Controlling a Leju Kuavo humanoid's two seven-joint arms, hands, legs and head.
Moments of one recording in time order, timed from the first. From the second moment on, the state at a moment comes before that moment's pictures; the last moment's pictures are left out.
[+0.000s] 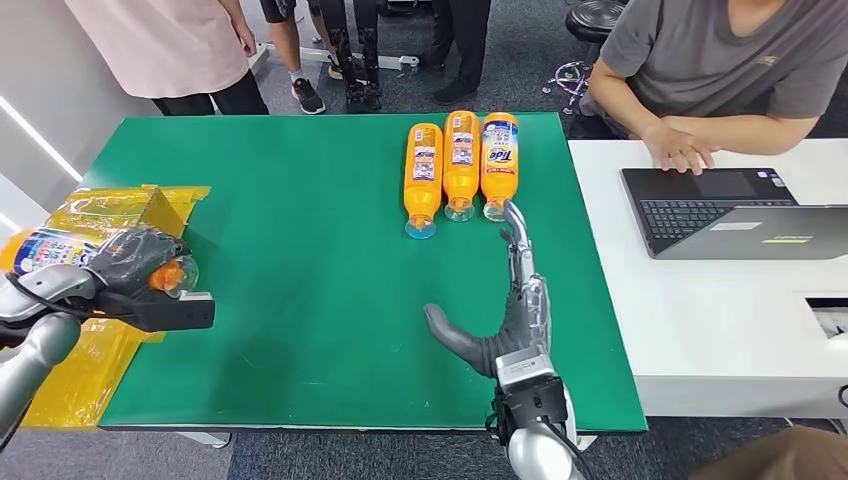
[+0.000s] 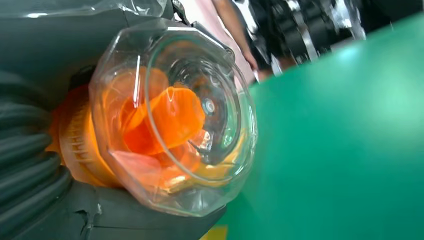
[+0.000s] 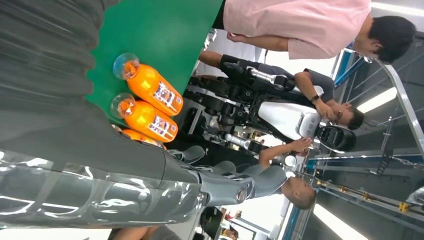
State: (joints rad) left arm -0.59 0.65 -0.56 -1.19 -0.94 -0.13 -0.50; right arm -0.08 0.20 0.49 -1.66 0.34 -0.37 -0.47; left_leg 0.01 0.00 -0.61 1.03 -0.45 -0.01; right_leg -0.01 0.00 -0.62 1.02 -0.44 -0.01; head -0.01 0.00
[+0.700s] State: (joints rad) left arm -0.75 0.42 -0.84 -0.72 -0.93 0.07 -0.59; right arm -0.14 0.21 0.49 -1.63 0.33 -0.41 -0.45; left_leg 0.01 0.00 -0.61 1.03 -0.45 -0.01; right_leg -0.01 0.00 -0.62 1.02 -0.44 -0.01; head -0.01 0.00
